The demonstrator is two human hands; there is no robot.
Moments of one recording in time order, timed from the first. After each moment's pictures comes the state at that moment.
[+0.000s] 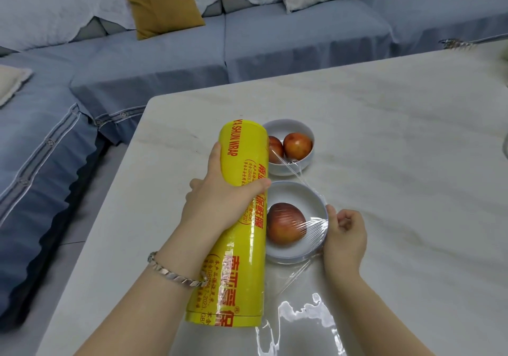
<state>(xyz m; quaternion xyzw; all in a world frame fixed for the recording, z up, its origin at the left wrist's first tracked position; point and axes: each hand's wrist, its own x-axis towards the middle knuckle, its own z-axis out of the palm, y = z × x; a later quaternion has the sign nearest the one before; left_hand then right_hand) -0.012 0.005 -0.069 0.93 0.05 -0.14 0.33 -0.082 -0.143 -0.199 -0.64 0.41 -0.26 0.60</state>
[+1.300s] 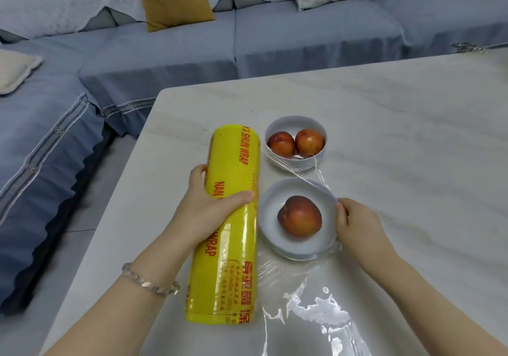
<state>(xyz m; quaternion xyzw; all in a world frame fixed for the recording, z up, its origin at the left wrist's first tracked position) -0.019 0.057 -0.089 0.87 0.06 -0.17 0.47 -0.089 -0.168 -0.159 -0.90 0.17 -0.06 0.39</state>
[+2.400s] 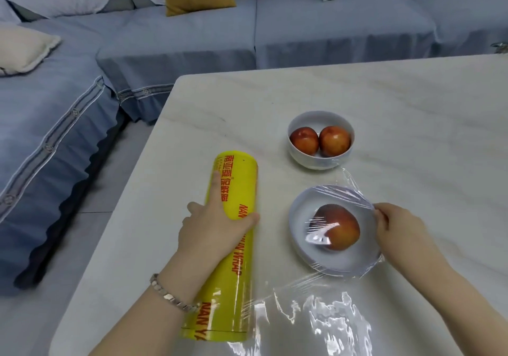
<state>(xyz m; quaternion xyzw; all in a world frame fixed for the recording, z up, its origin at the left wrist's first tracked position) -0.030 0.076 -0.120 0.96 0.09 -0.17 0.21 -0.091 -0.175 -0.143 -0.93 0.21 0.00 0.29</state>
